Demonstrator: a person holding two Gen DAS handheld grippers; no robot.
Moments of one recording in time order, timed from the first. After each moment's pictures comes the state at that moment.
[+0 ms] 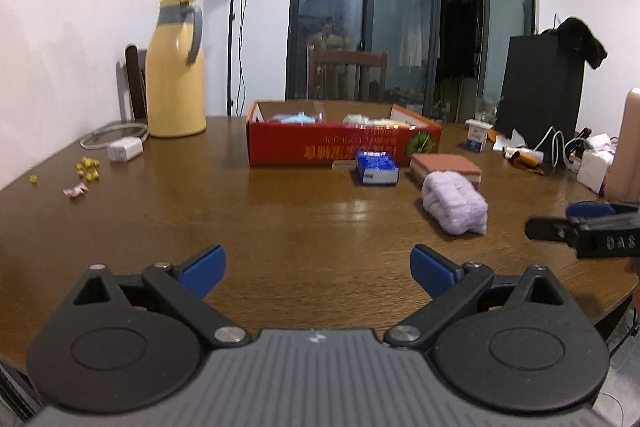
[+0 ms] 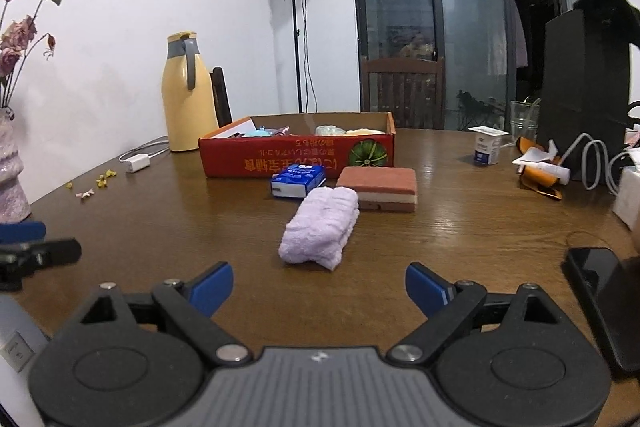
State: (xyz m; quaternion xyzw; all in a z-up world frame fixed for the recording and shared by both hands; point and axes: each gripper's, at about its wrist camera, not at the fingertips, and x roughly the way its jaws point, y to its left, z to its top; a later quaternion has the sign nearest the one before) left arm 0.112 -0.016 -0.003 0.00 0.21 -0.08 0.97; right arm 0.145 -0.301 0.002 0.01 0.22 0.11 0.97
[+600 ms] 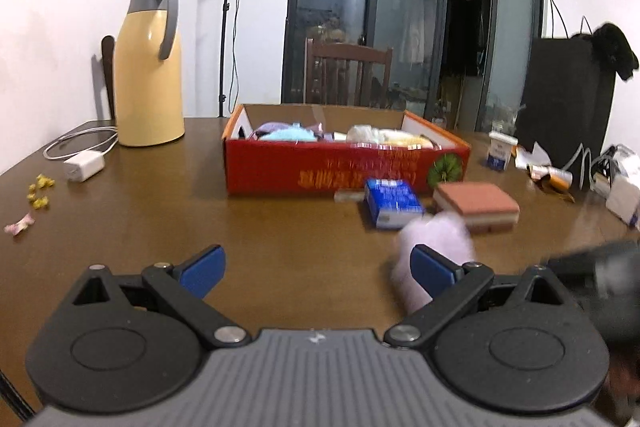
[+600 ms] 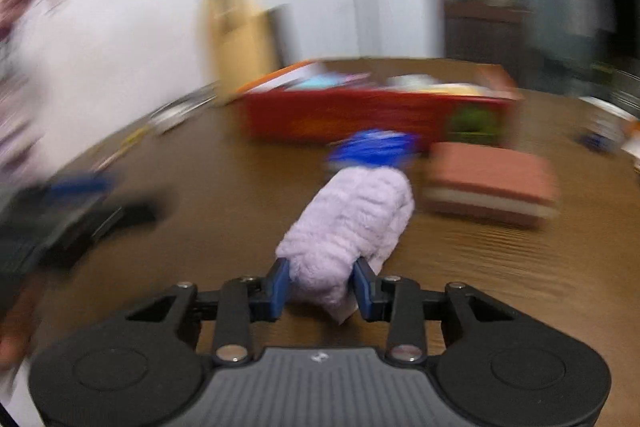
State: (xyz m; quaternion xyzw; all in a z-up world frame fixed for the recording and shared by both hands) left arm 0.232 -0.029 0.001 -0.02 0.22 -0.09 0.97; right arm 0.265 -0.242 -0.019 -0.04 0.31 0.29 0.90
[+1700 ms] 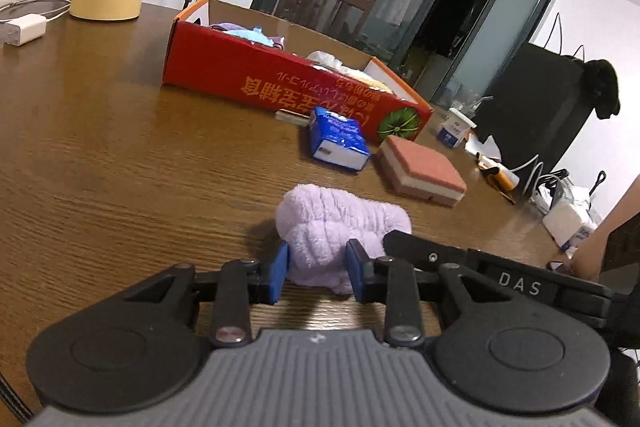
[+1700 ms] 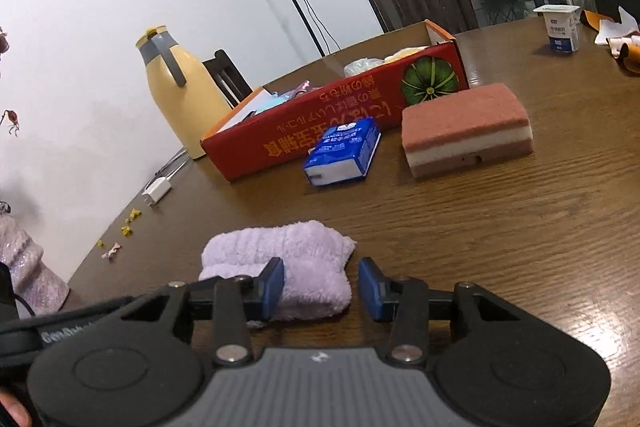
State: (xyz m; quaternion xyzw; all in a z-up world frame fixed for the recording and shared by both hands) left arm 0.255 -0.033 -0.034 -0.16 0.33 -0.17 0.92; right arm 0.277 -0.276 -0.039 0.17 0.31 0.18 0.92
